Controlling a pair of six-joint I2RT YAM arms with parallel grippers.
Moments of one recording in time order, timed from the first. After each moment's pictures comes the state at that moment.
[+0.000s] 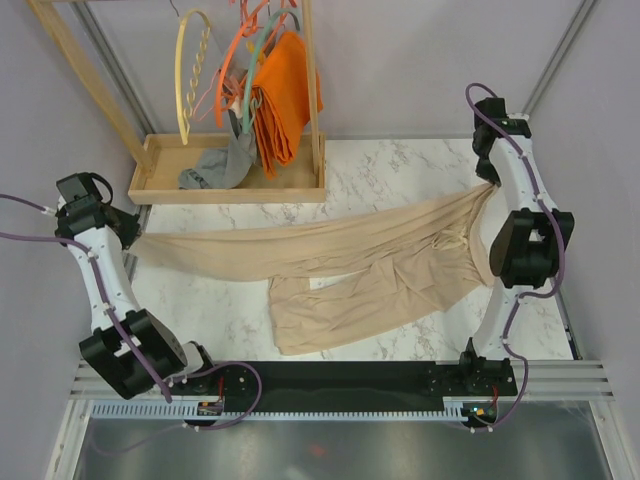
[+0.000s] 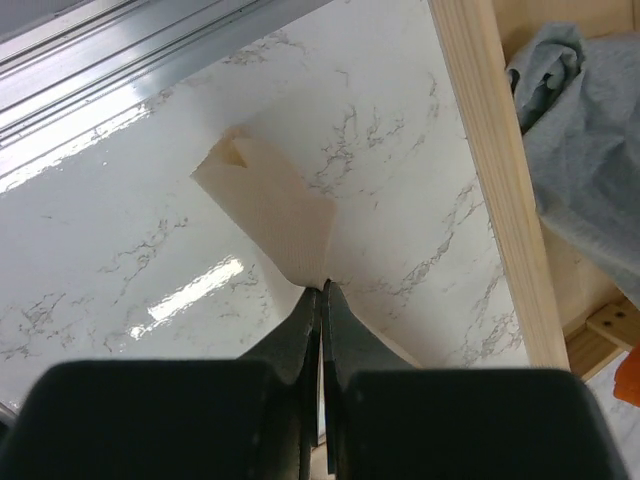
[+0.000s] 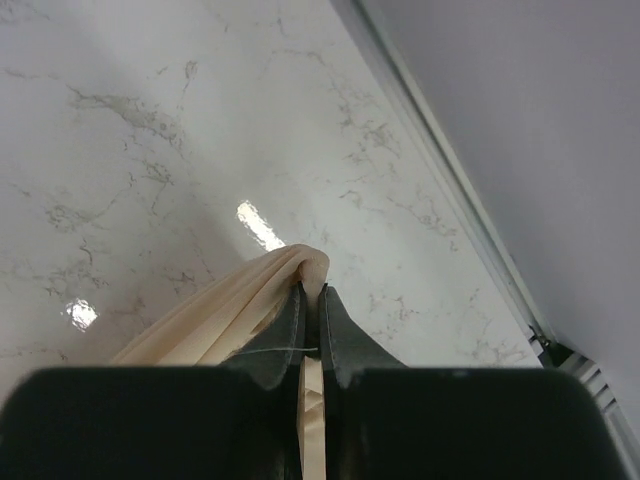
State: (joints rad) left arm 0.55 1.29 1.24 -0.86 -0.02 -0.64; right arm -0.06 2.03 1.95 -1.05 0.58 0.37
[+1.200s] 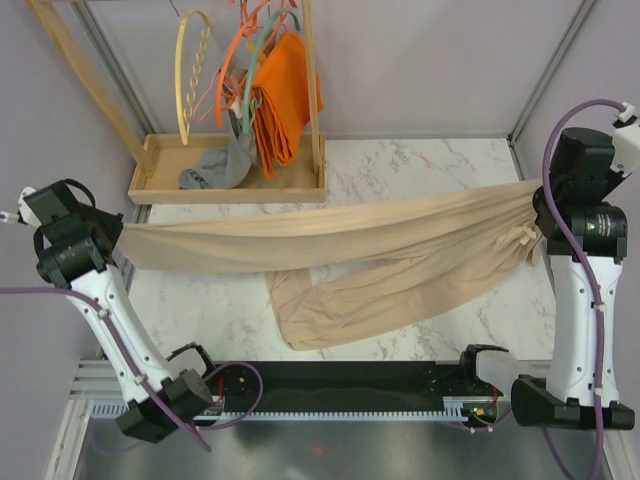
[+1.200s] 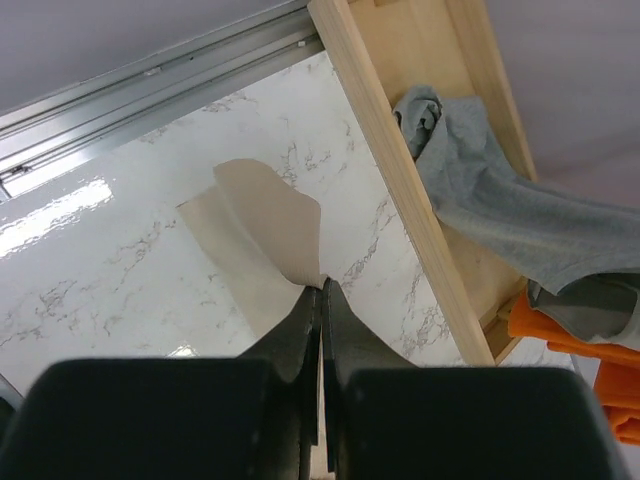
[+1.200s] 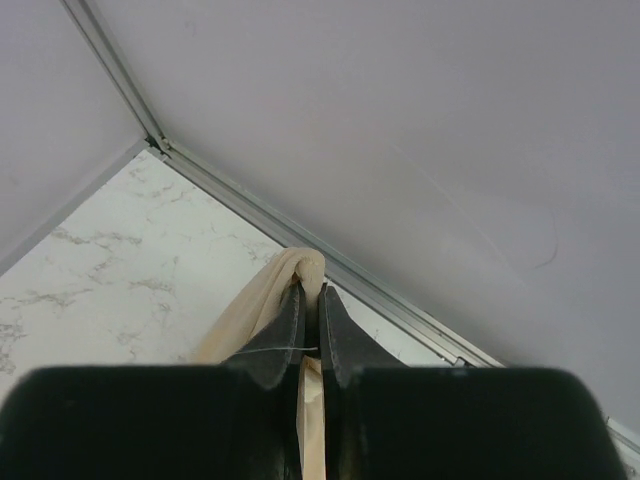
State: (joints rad) left arm 0.61 1.06 1.43 -1.01 0.00 -0.65; right arm -0.08 1.14 1.64 -0.90 0.82 0.35
